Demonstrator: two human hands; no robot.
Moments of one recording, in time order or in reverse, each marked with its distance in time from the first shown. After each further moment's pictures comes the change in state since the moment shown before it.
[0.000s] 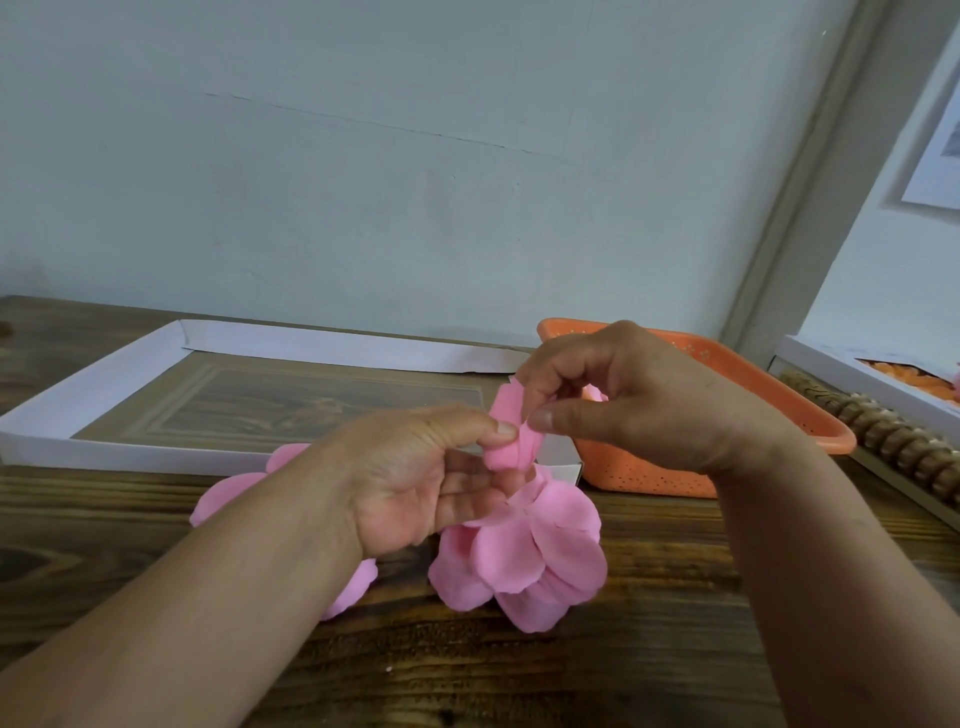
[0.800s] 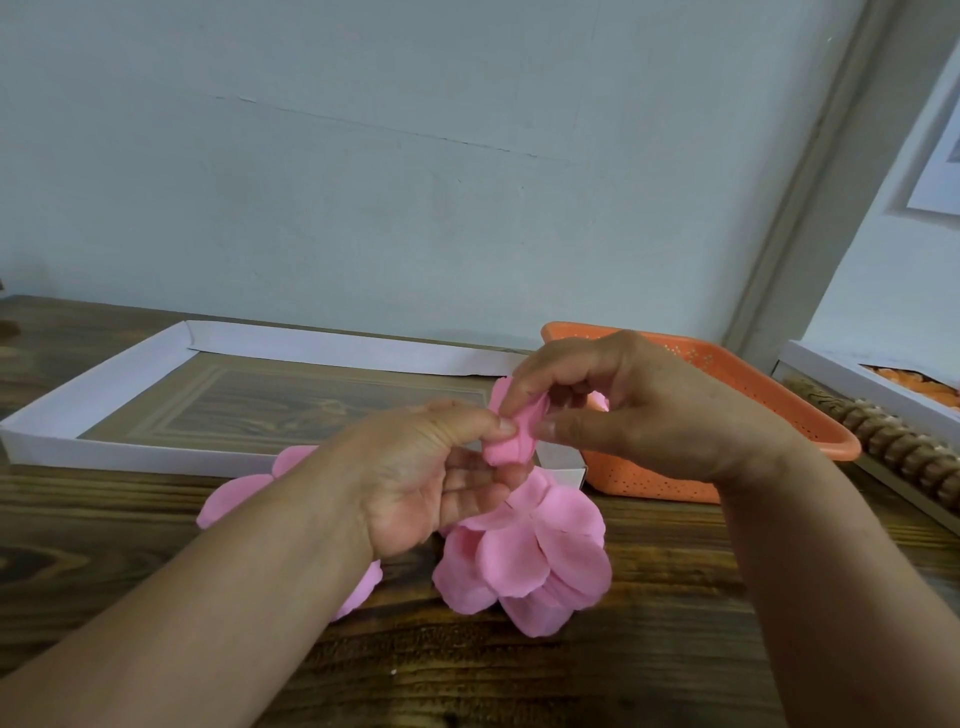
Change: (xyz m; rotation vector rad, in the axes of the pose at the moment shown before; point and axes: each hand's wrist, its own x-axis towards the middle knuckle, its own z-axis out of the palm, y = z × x) left_hand 0.002 0.000 0.001 -0.074 0.061 0.029; right_hand 0.000 -0.001 0.002 0.053 -0.057 -0.049
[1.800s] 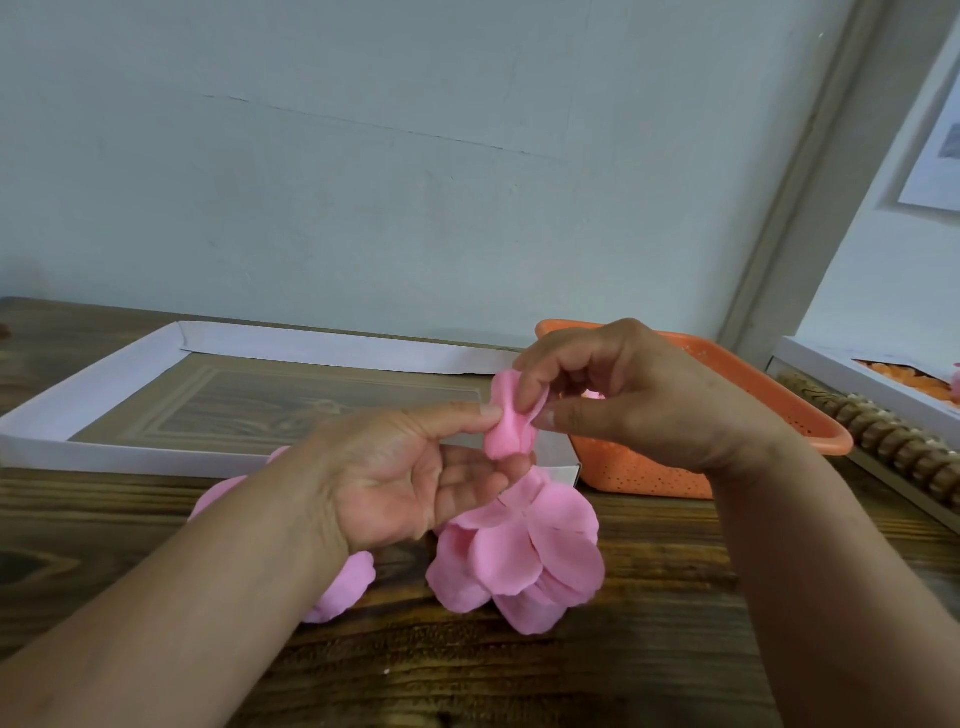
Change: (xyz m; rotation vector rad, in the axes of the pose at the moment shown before) left_hand -0.001 0.005 -0.005 -0.105 -0.137 -0.109; right_hand 0.002 0.009 -0.003 0.091 0.083 0.022
